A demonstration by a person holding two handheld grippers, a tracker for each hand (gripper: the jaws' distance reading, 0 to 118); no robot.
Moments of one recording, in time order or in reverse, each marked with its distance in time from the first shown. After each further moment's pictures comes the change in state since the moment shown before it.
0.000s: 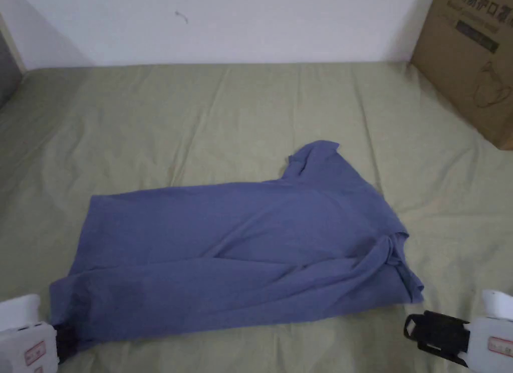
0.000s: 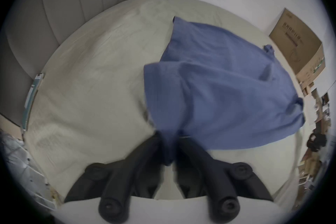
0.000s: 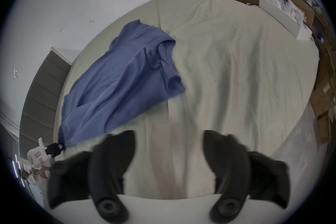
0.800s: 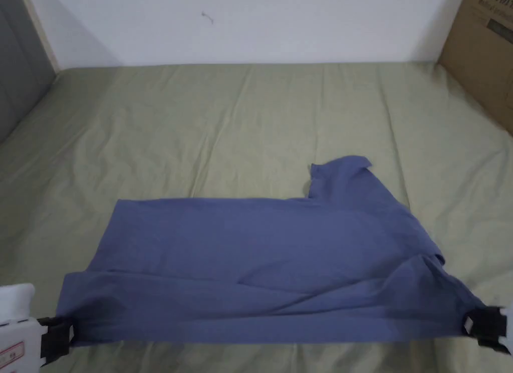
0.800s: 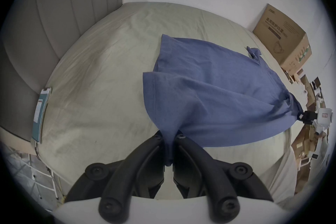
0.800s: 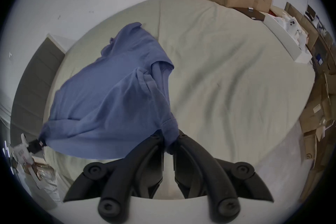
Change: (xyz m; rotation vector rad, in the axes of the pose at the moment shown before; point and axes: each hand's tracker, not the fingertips) left arm -0.020 0.001 0.070 -0.012 -0.075 -0.115; right arm 0.008 0.009 0.023 -0.042 -0.098 0.127
